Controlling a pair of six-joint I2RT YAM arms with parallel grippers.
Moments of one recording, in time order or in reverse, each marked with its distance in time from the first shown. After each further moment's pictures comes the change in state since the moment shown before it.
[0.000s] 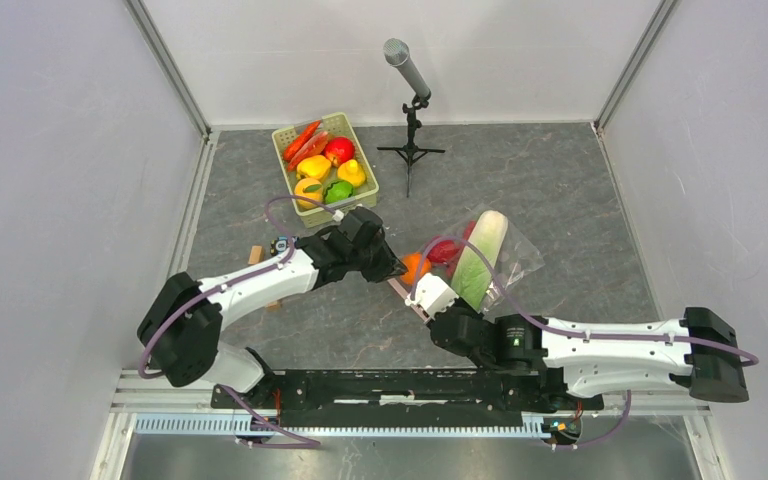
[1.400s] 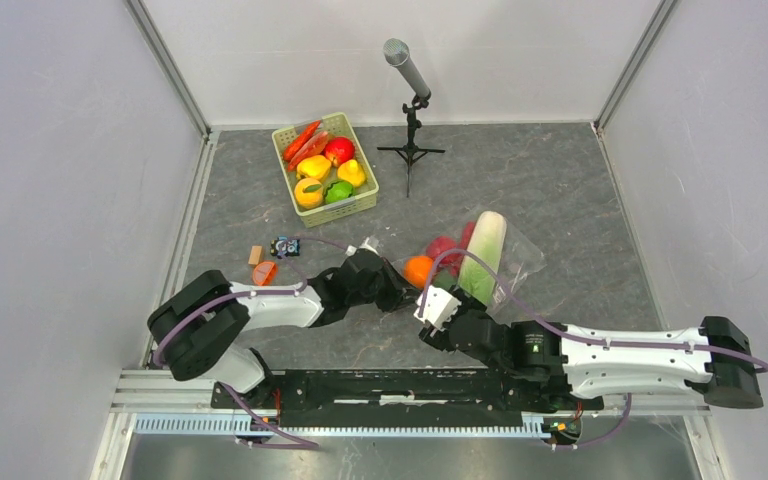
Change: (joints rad) left arm -0.117 0.054 -0.377 0.672 0.070 -0.211; right arm 0.005 -0.140 -0.093 0.094 -0.124 -0.172
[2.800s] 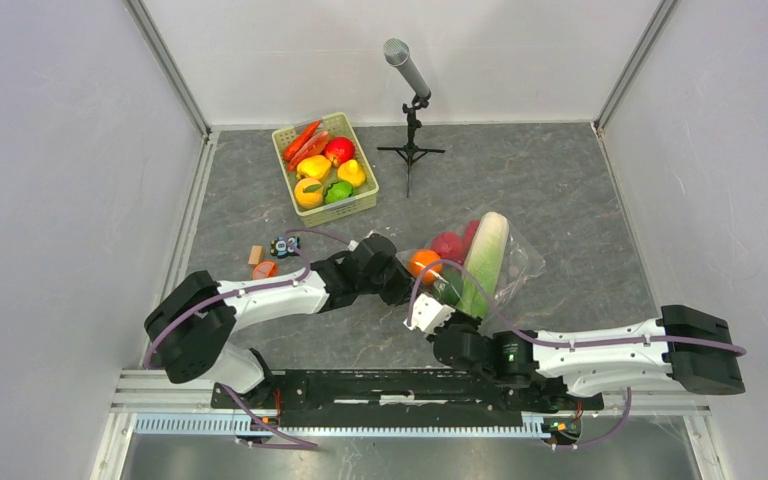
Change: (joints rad) left arm -0.025 -0.029 0.235 -0.413 -0.032 -0.090; right arm 0.055 0.170 -0.103 0.224 0.246 -0.034
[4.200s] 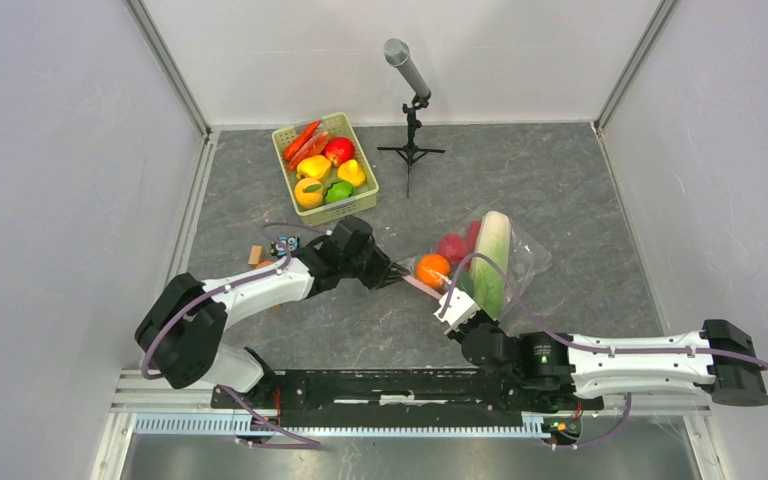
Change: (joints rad) left arm 0.178 -0.036 0.001 -0.081 0.051 0.046; right arm -0.001 -0.277 -0.072 -0.108 -0.027 0.123
